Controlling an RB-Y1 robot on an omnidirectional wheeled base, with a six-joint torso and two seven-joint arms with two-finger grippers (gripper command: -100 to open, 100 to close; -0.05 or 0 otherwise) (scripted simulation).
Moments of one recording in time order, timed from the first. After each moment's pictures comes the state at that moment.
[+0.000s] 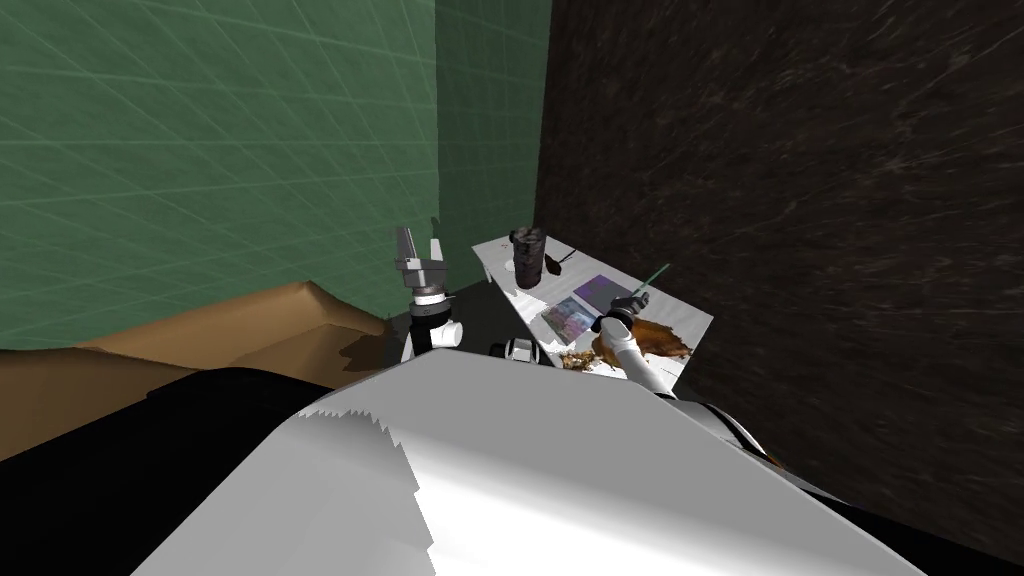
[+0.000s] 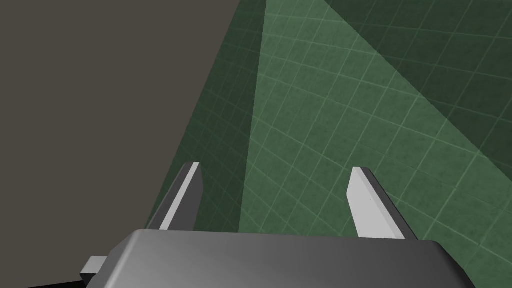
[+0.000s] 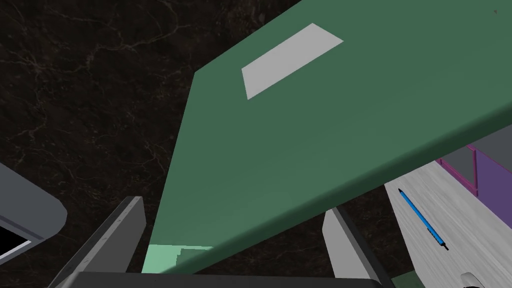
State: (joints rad) left arm 0.45 -0.04 0.02 -2.37 -0.12 -0.54 0.13; right arm -0.17 -0.40 0.06 -1.04 1.61 0.68 0.40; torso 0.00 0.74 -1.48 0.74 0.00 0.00
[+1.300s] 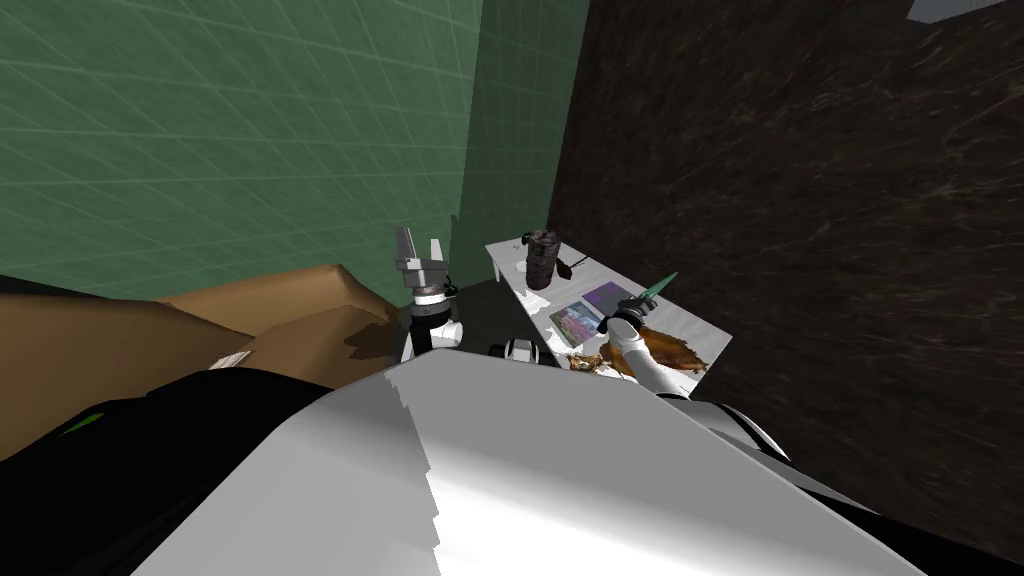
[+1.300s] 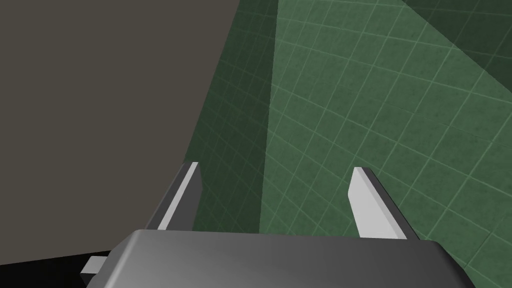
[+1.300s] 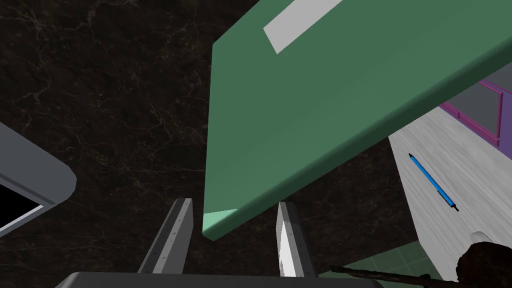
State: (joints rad) left arm 0.45 -0.04 0.02 -2.37 -0.12 -0.54 0.13; right arm -0.18 -0.46 0.09 -1.00 1.56 0.71 0.36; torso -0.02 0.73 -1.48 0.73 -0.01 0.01
